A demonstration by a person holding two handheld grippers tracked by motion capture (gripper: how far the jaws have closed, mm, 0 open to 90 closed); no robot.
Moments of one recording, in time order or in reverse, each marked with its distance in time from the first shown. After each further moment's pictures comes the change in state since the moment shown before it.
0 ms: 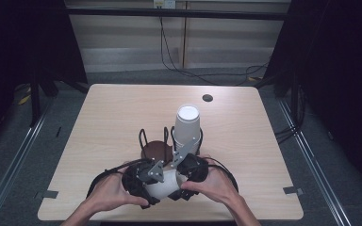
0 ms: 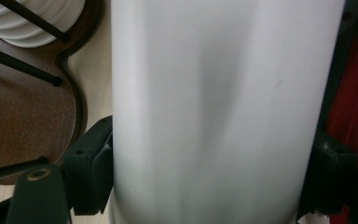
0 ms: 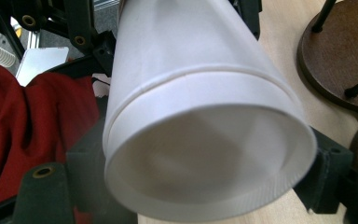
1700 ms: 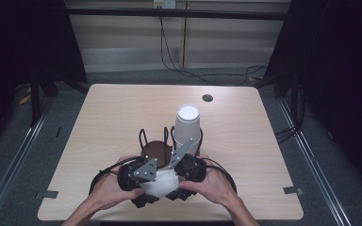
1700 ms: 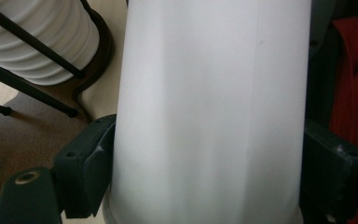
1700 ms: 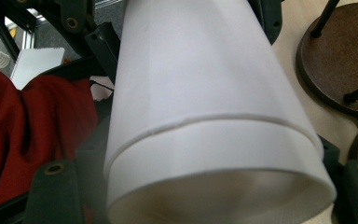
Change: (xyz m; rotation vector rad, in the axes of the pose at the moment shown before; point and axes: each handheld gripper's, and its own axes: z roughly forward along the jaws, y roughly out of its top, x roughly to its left) left arm 0.008 -0.019 -0.006 -0.200 -0.012 0.068; right arm 0.004 0.005 0.002 0.006 -0.018 -0.002
